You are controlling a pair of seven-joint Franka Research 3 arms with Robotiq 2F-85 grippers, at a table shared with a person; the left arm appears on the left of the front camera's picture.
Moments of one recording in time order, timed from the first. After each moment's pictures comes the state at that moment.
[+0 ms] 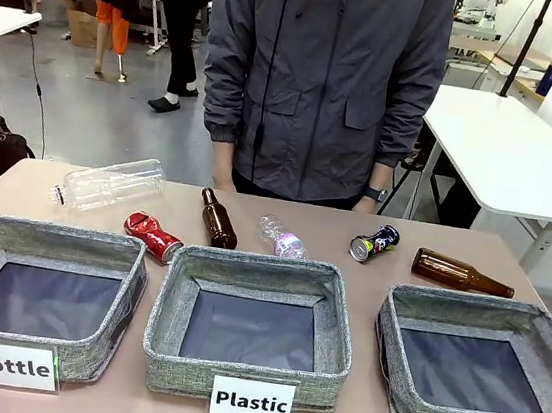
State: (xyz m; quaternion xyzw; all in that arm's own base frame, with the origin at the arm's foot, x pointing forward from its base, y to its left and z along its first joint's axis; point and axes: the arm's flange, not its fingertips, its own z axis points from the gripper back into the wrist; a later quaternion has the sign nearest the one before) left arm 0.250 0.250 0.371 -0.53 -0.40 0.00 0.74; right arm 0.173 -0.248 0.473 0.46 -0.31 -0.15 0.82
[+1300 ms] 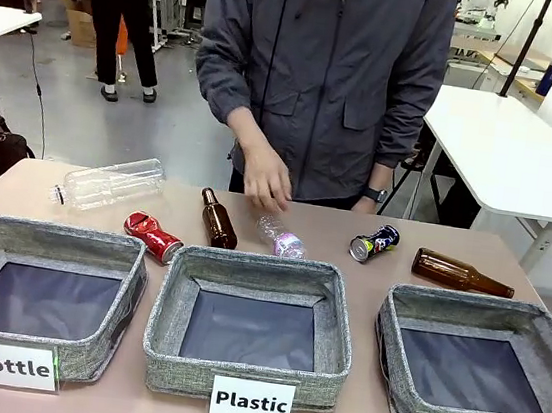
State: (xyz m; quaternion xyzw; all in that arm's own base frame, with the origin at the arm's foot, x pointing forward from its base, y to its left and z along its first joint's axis) left arm 0.250 0.247 0.375 -0.53 -0.40 0.00 0.75; right arm 0.251 -0.035 0.562 0.23 -0.26 0.20 0.92
